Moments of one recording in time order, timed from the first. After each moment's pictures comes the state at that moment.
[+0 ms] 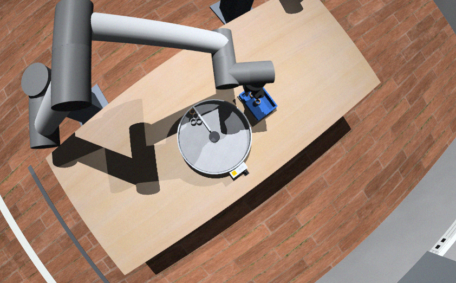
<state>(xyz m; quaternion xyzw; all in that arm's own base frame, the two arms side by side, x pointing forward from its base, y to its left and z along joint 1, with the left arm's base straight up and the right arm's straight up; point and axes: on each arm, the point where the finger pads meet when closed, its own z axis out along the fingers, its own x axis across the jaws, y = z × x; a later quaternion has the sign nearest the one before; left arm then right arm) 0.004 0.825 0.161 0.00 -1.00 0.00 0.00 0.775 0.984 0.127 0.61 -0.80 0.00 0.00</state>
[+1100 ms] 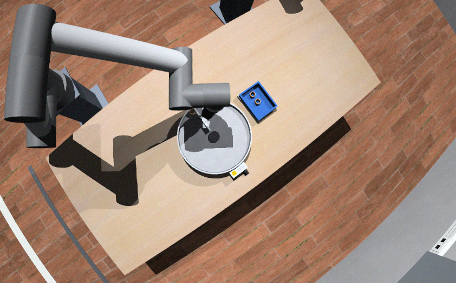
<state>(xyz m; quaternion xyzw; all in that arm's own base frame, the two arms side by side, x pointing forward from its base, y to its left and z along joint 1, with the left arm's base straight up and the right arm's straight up) 0.004 0.825 0.161 0.00 -1.00 0.00 0.00 0.737 0.740 0.126 0.20 -0.98 0.00 0.00</state>
